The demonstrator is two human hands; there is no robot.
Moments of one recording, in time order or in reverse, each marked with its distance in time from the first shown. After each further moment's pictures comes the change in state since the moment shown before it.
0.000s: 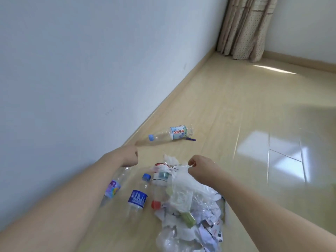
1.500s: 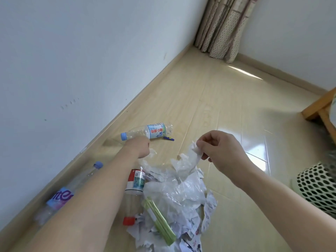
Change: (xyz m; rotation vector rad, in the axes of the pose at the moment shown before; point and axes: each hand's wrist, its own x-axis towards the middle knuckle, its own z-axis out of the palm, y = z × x) left_hand 0.143 0.081 0.049 0.057 0.107 0.269; right_hand -0.022 -0.025 -0.084 0.365 0.372 0.030
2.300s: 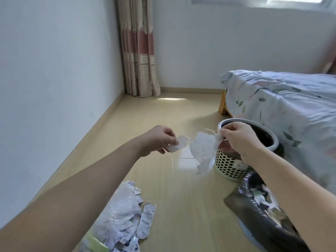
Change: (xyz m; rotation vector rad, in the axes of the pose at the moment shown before) left_hand -0.206 0.376 -0.108 -0.577 -0.154 0.552; right_hand -0.154 0.123 -0.307 0.298 0.549 0.167
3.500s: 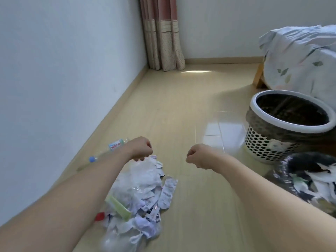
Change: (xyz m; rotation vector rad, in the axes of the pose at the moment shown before) left_hand -0.015 -0.138 -0.013 0.452 0.020 -0.496; right_hand -0.005 0.078 0.140 -0.502 -0.720 -0.008
